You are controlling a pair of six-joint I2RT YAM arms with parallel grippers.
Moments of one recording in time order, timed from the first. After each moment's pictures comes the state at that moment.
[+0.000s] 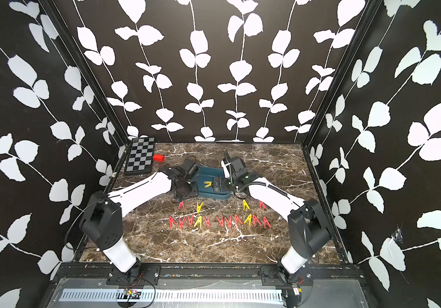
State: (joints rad) left arm -0.62 1.68 1.31 -0.89 -0.04 -0.77; right arm 0.61 1.66 1.24 -0.44 -0.13 0.34
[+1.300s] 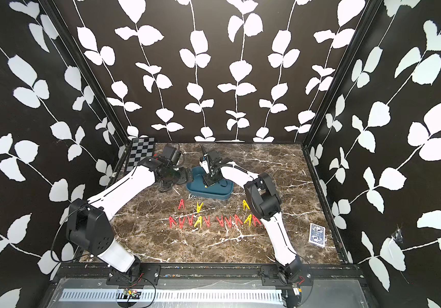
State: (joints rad) left arm -0.48 1.62 1.38 -0.86 0.03 -0.62; right arm 0.63 2.30 1.85 -0.64 -0.18 -0.01
